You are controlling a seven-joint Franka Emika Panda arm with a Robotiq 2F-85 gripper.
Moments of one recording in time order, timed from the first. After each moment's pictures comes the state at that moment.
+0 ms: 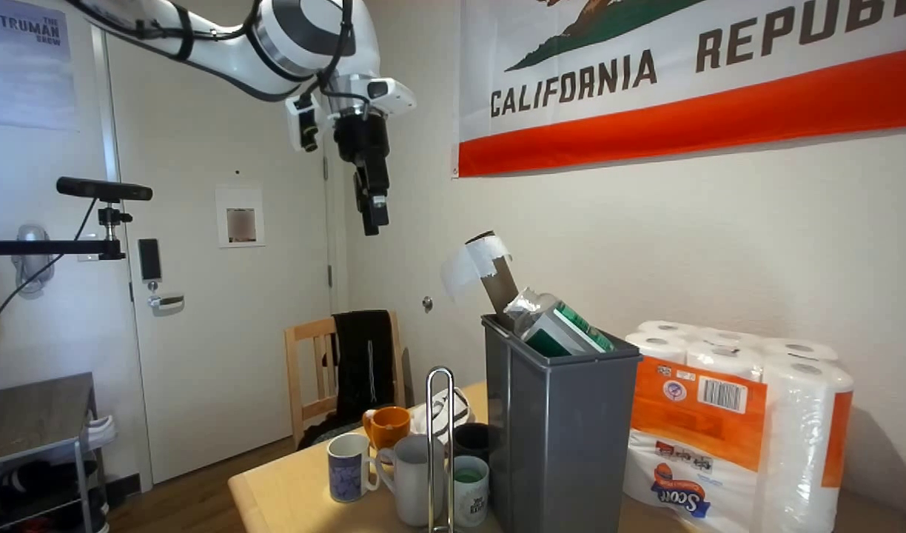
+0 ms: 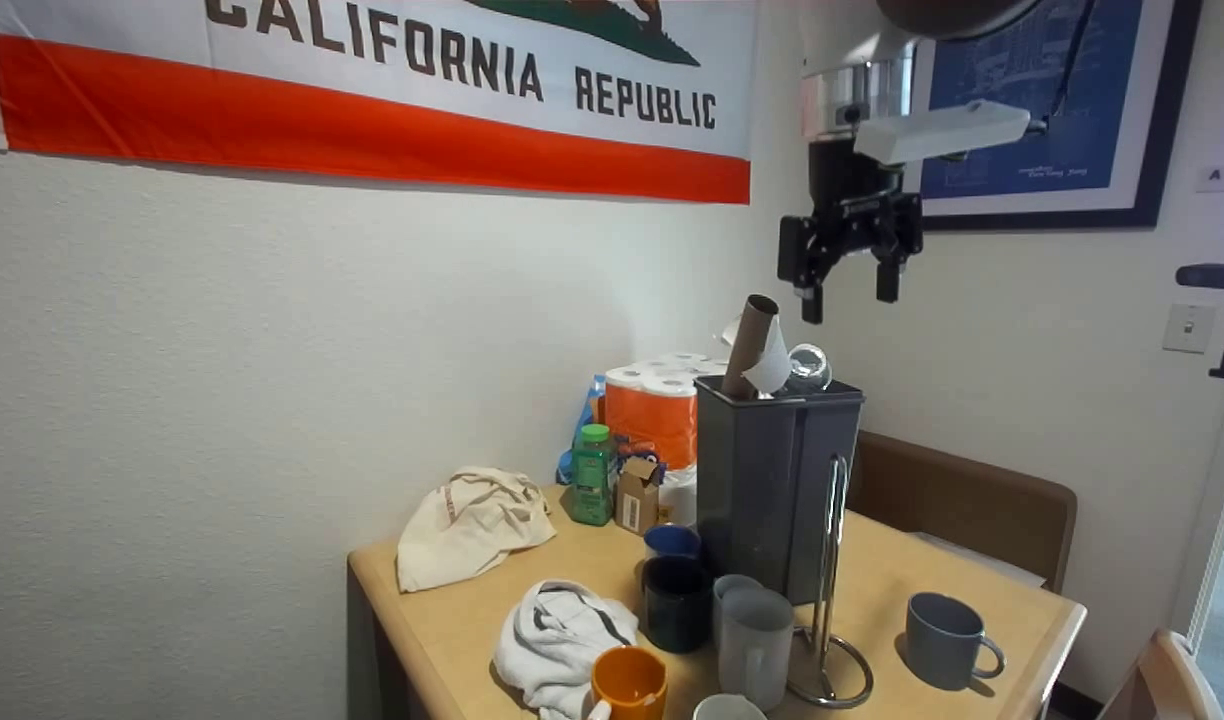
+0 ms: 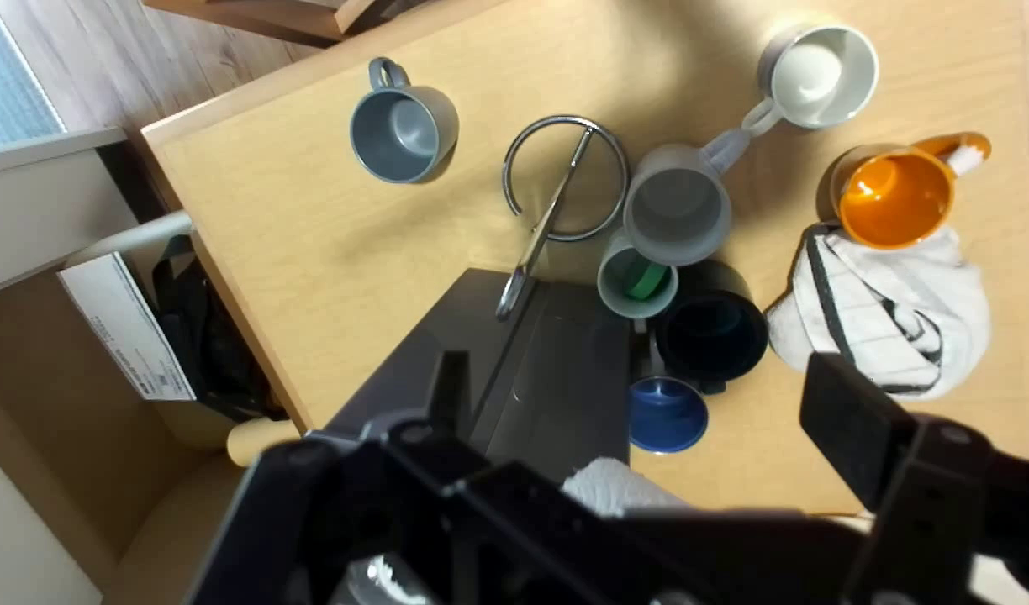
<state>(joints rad) 0.12 -0.07 0.11 -1.68 -0.21 1.59 0.53</state>
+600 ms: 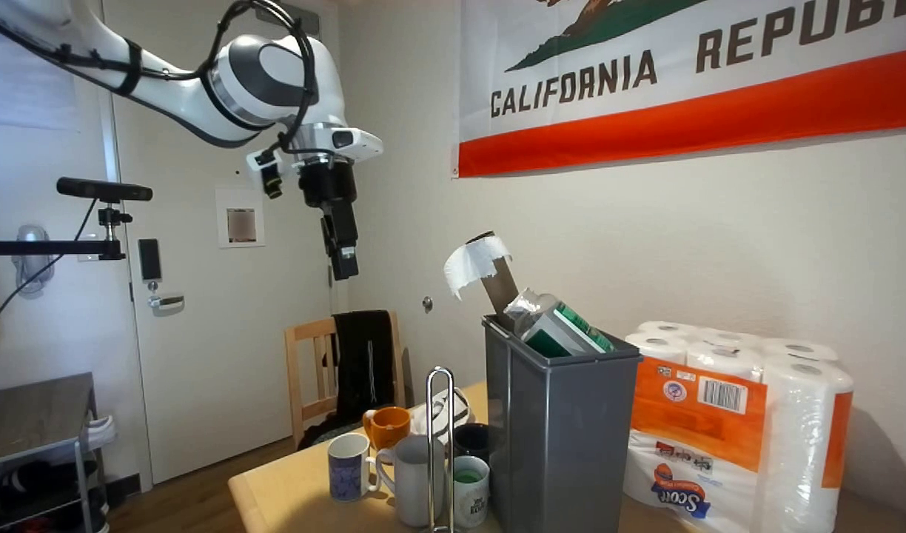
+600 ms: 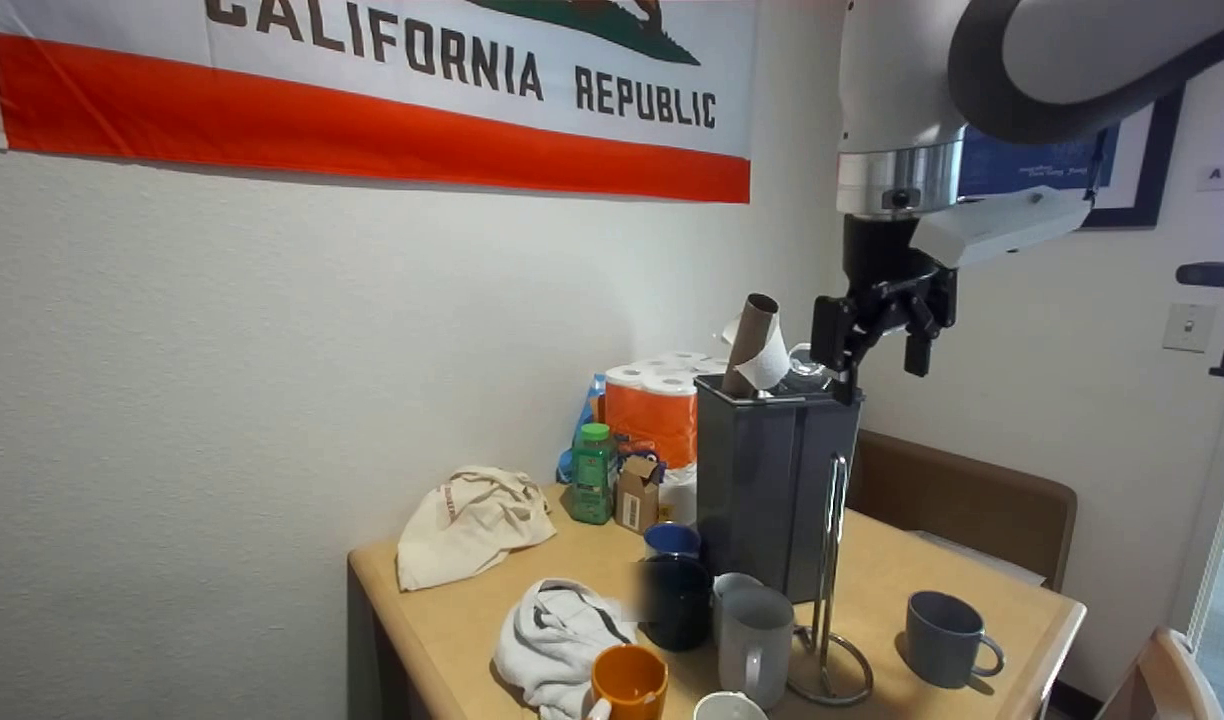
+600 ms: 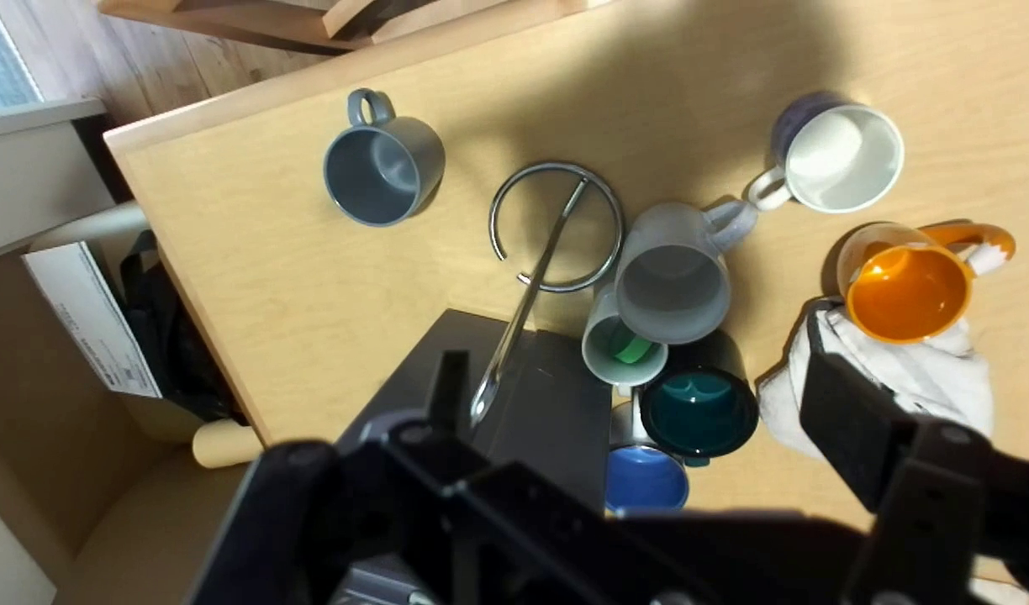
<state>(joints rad) 0.12 -0.24 0.15 -2.03 -0.21 1.80 0.54</state>
